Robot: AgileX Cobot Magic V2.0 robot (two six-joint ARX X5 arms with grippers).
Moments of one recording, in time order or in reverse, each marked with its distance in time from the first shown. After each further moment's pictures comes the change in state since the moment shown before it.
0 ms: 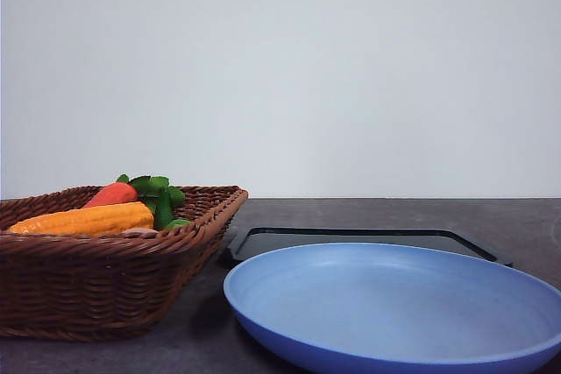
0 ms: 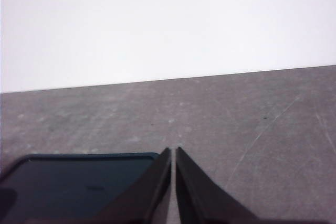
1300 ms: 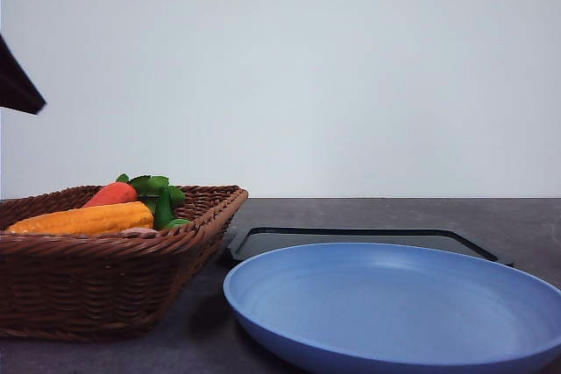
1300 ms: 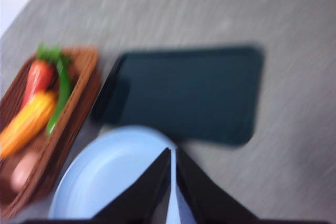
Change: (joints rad) left_arx -0.036 0.901 0.614 -0.311 0.571 0.146; right_arx 0.000 0.645 0.577 -0.554 -0.413 0.089
